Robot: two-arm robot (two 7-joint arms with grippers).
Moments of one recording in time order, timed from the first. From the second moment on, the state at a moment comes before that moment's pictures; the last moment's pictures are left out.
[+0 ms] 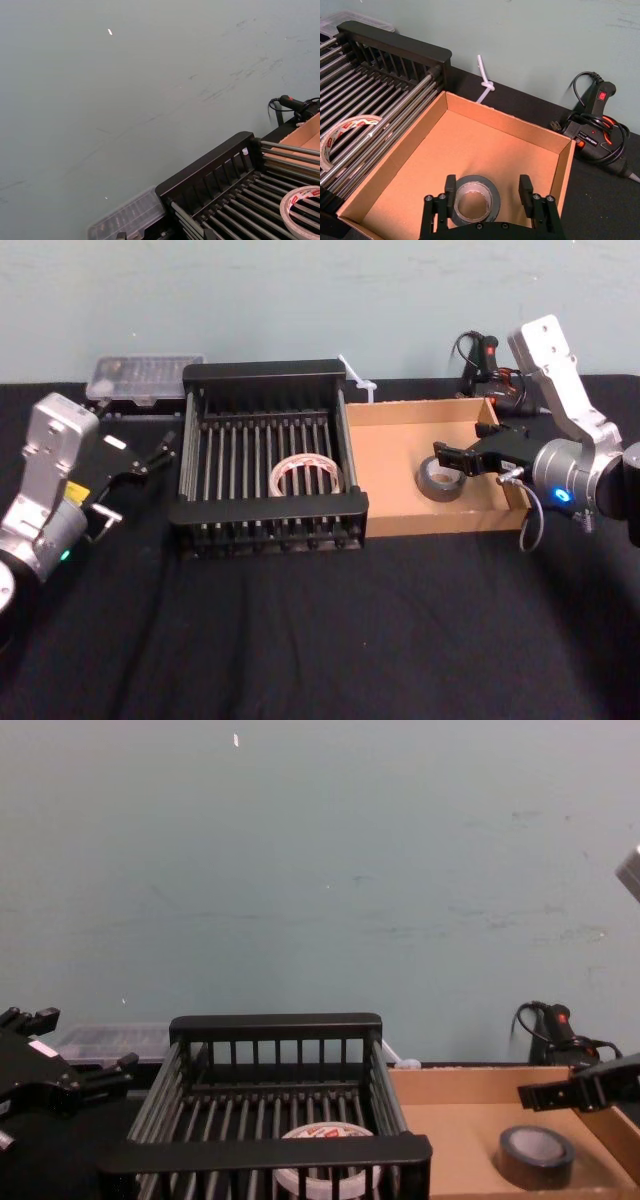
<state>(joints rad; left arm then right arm) -0.20 0.60 0.45 -1.41 -0.25 -0.12 0.03 0.39 0.42 -0.37 -1.40 0.31 0.55 0.28</state>
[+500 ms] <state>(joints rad) -0.20 0.60 0.45 -1.41 -0.25 -0.12 0.03 0.37 0.42 -0.35 -1.42 0.30 0.52 0.26</state>
